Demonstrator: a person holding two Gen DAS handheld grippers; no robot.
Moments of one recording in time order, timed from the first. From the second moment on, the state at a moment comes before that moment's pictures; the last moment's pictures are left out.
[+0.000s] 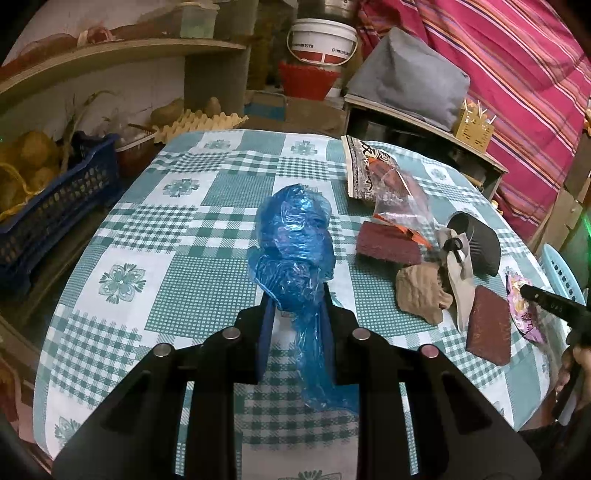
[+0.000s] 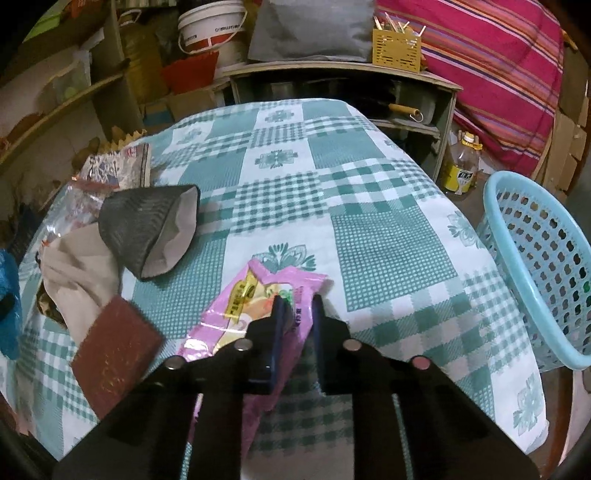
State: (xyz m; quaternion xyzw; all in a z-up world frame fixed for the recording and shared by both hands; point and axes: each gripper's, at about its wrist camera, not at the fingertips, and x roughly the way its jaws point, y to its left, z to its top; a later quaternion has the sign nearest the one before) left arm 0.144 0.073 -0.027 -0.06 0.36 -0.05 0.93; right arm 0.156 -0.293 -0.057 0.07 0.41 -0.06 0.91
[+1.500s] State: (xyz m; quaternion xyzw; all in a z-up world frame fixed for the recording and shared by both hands) left arm 0.173 -0.229 0.059 0.02 0.29 -0.24 0.93; right arm 0.086 -0.528 0.048 0.16 0.25 -0.16 0.94
